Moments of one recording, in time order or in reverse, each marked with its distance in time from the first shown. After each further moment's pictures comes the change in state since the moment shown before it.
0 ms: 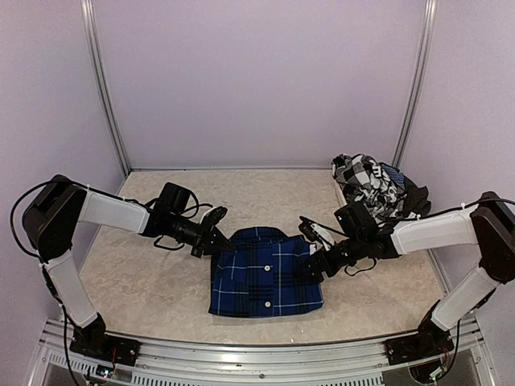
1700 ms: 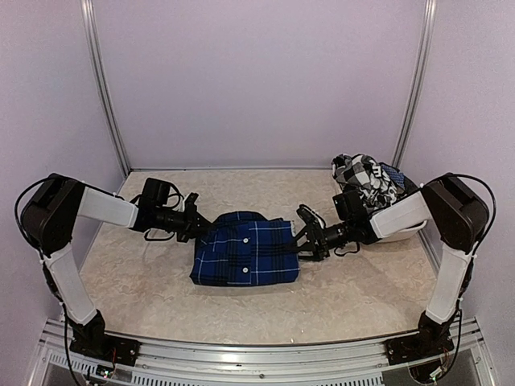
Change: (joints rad) left arm 0.165 0.024 -0.016 0.110 -0.263 -0.068; right arm -0.180 0.358 0.167 0.308 -0.545 0.462
